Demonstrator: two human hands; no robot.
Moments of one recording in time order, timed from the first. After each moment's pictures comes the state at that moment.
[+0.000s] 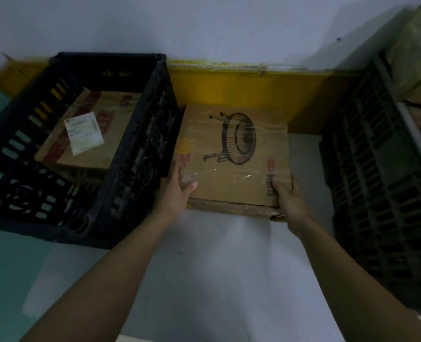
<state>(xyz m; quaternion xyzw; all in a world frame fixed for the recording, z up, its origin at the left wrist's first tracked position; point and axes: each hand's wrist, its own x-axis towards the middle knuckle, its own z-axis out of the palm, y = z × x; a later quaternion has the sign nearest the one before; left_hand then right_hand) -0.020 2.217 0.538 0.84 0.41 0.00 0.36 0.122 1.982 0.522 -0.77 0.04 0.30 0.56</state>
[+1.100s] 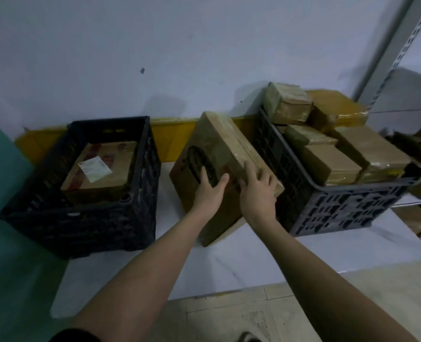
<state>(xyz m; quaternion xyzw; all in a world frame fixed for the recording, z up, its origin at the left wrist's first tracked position) -0.116 2.046 0.706 0.77 0.23 0.02 0.59 -0.089 1.933 0.708 -0.95 -0.07 -0.04 0.30</state>
